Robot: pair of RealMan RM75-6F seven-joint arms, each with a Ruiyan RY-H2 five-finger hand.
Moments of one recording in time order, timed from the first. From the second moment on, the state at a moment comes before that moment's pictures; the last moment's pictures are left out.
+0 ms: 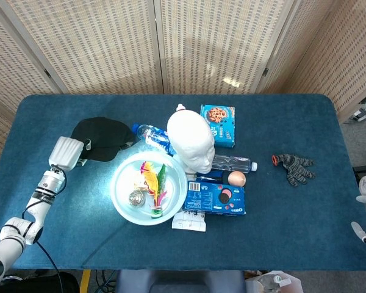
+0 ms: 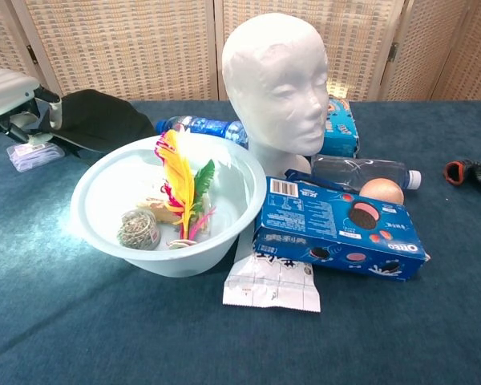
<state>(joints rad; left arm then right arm) -0.71 -1.68 -0.09 -0.54 1.46 1.06 -0.18 -0.09 -0.93 0.04 -1.66 -1.58 1.66 0.14</state>
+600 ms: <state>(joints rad) -0.61 -1.44 -0.23 -1.21 0.99 0.99 0.52 -0.07 -0.93 0.04 -1.65 -1.58 1.65 0.15</state>
